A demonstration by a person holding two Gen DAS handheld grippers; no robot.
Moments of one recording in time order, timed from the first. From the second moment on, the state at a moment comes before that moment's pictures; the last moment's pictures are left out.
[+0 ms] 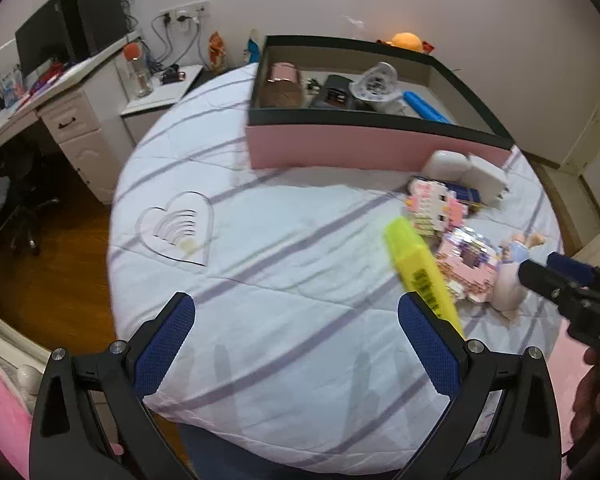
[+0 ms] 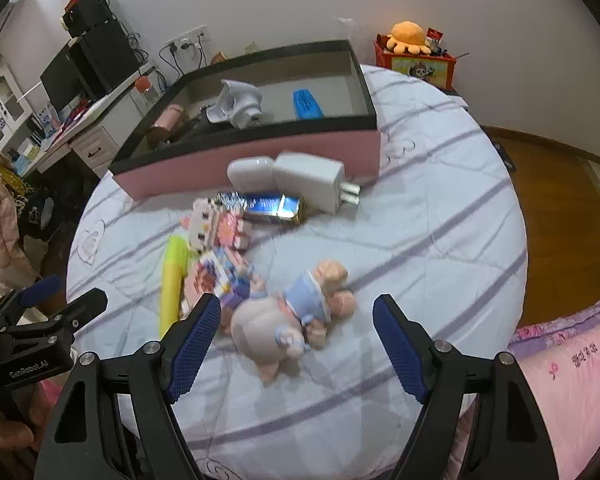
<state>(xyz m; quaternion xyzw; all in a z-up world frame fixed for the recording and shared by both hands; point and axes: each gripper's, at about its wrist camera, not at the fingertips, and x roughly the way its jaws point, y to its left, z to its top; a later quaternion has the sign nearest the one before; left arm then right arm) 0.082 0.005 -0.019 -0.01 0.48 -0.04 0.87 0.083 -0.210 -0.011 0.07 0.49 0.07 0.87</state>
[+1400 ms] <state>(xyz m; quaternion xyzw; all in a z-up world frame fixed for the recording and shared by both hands) 0.113 -0.037 -0.053 0.03 0.47 -0.06 0.88 0.092 -0.197 -0.045 0.07 0.49 0.01 0.87</state>
